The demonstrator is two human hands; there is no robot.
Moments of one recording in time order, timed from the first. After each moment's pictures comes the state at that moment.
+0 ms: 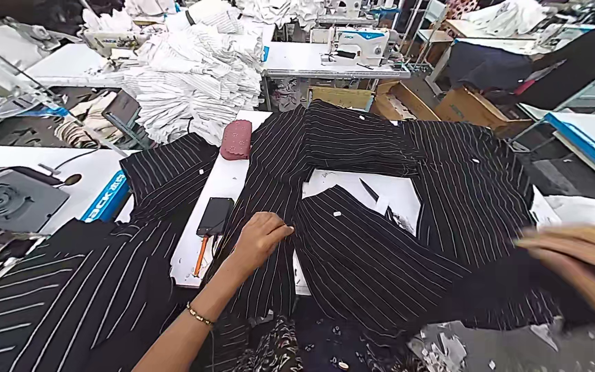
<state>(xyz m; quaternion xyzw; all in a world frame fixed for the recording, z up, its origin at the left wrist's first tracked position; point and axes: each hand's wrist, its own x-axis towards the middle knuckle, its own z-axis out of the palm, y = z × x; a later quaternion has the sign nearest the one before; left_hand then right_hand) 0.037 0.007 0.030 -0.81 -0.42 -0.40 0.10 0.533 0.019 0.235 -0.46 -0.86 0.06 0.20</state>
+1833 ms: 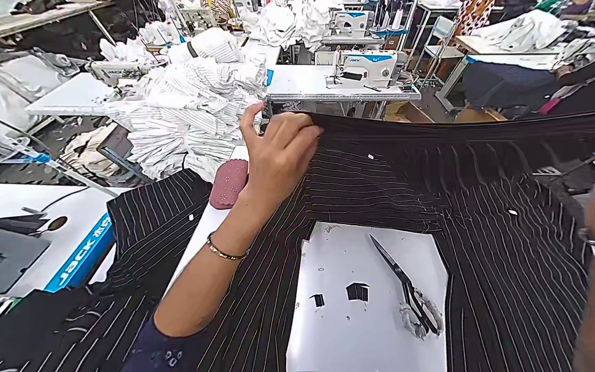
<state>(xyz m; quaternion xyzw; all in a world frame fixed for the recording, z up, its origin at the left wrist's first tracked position) 0.053 0.246 0.220 -0.72 -0.43 -0.45 0.30 0.502 0.303 0.234 -0.40 -0.68 0.08 0.62</state>
